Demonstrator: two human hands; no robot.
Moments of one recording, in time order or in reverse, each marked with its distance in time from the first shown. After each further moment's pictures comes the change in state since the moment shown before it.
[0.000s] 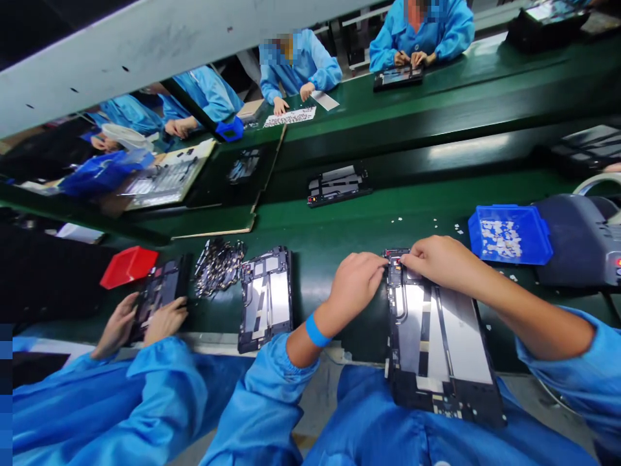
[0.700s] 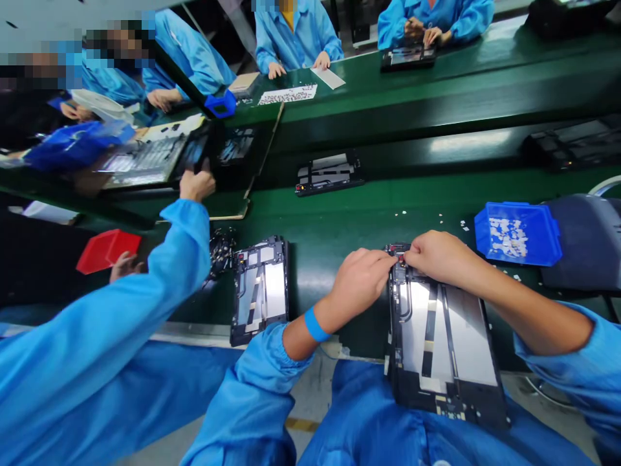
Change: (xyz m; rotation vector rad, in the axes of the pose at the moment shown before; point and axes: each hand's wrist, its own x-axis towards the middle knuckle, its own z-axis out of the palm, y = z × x) left_hand -0.003 -0.004 0.004 0.180 -0.042 0.170; right_hand 0.021 -0.015 0.001 -0.124 -0.209 0.156
